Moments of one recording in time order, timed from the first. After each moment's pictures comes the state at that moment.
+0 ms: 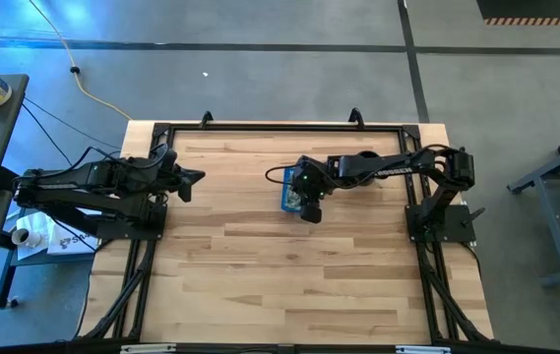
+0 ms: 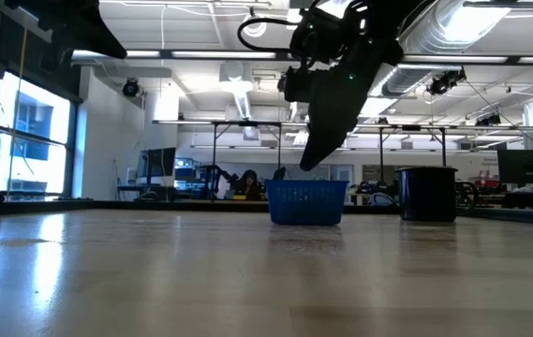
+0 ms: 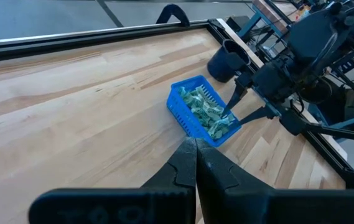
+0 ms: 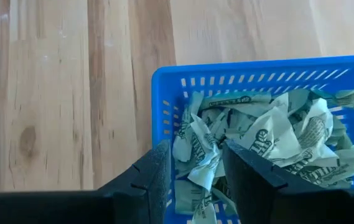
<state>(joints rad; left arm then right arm) -0.01 0.53 0.72 -0.68 -0.43 -0.81 -0.18 1.74 1.16 -0.45 -0.13 -0.01</state>
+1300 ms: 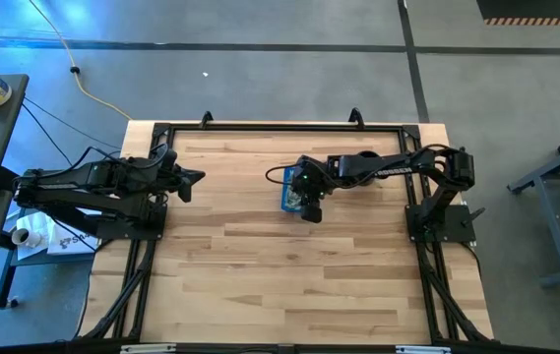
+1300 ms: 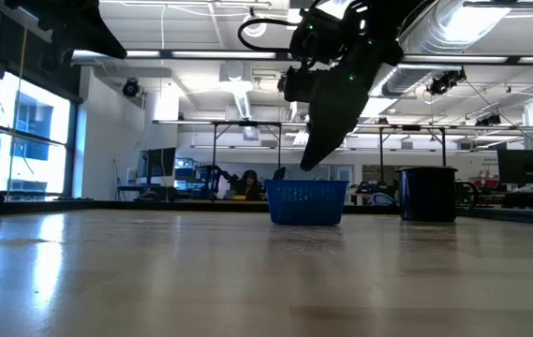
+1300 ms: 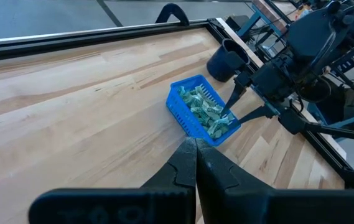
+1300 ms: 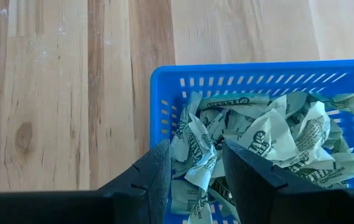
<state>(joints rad) -0.01 0.53 0.72 -0.68 -0.43 -0.81 -0.18 1.74 1.16 -0.45 -0.13 -0.03</state>
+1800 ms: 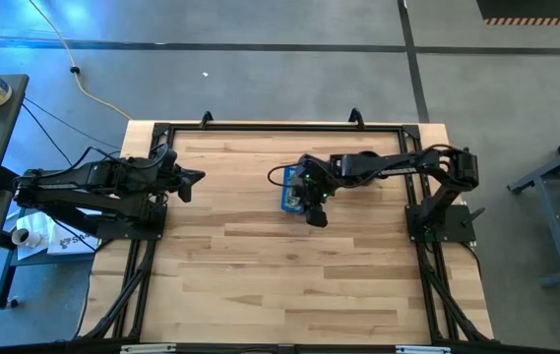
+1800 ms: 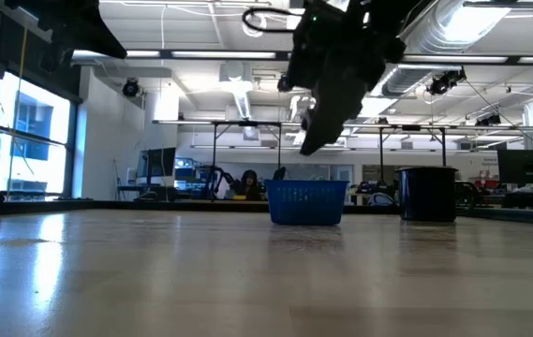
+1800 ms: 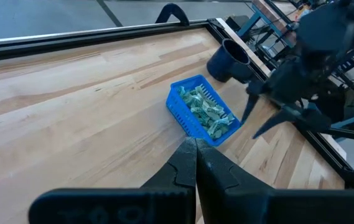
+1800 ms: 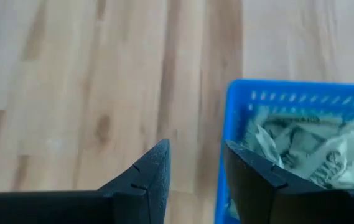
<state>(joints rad) -0.01 0.53 0.72 -0.68 -0.43 -0.81 -0.18 1.71 1.16 -0.46 -0.35 -0.07</state>
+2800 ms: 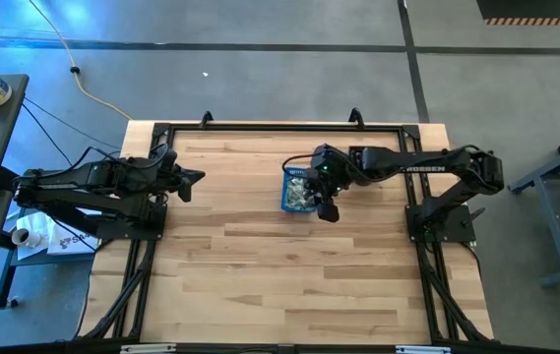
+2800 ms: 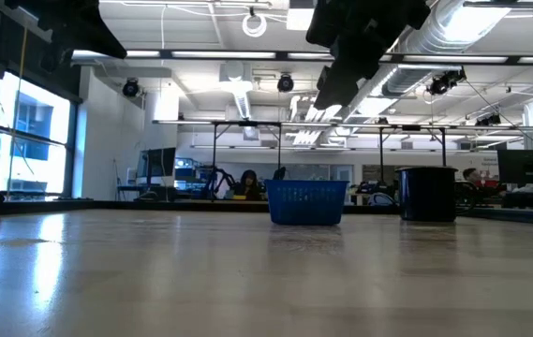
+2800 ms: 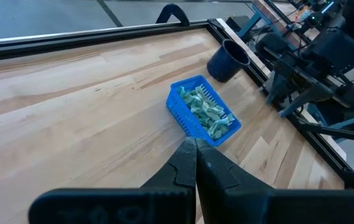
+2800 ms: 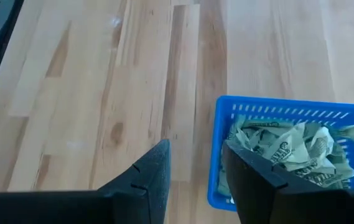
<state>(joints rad) -0.01 0.53 0.72 -0.68 -0.43 -0.82 -0.18 1.52 1.16 -0.54 -0.30 -0.08</state>
